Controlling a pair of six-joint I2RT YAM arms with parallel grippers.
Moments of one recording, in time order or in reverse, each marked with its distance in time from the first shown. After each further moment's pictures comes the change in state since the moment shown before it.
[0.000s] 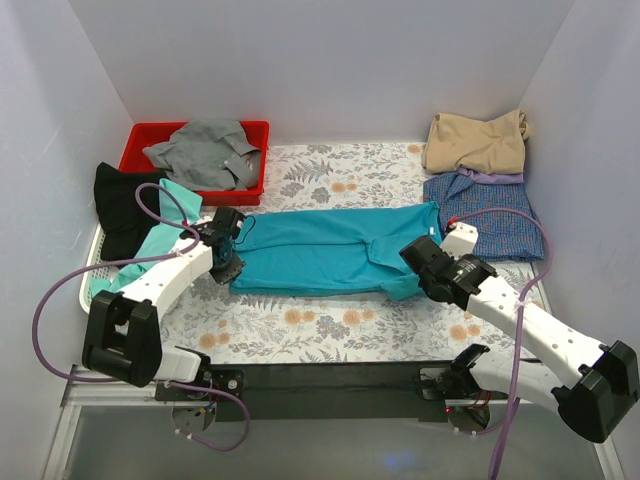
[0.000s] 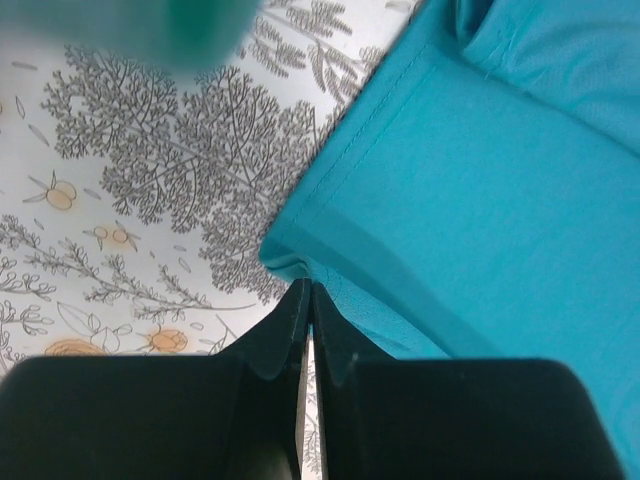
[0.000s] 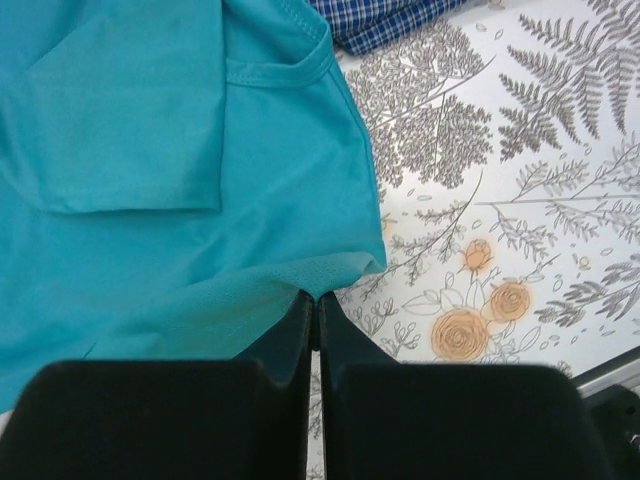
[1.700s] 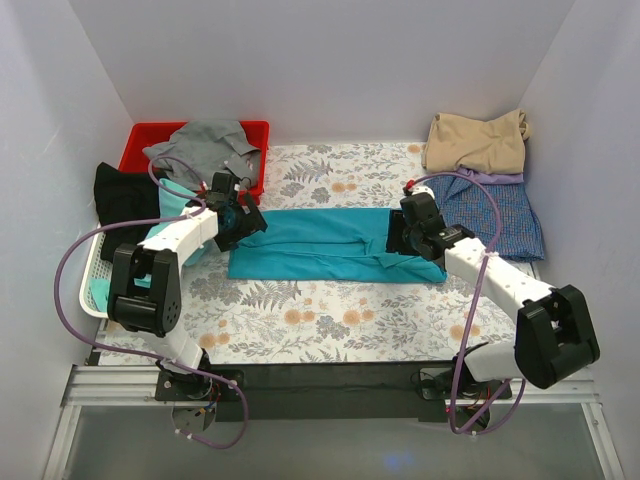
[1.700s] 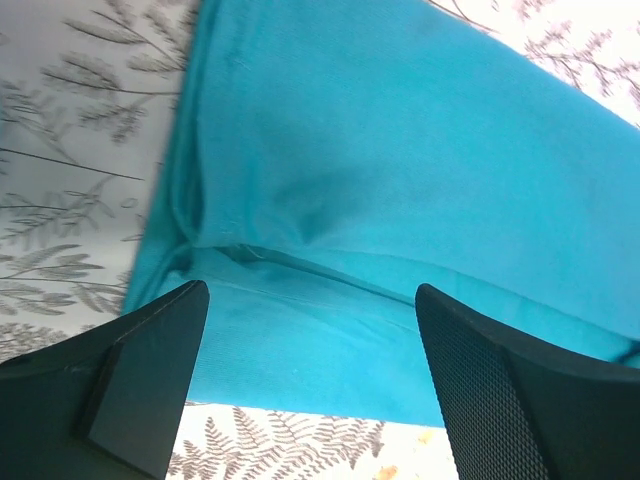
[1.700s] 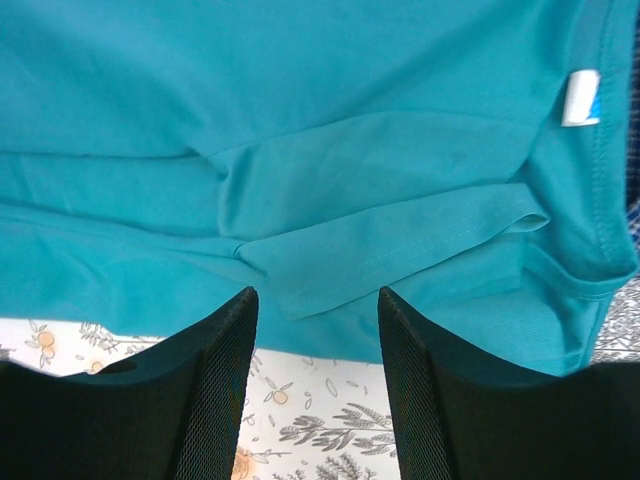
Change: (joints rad) left arm 0.109 0.307 0.235 0.310 0.234 0.246; right arm -0.250 0.333 0.085 0.599 -0.520 -0.575
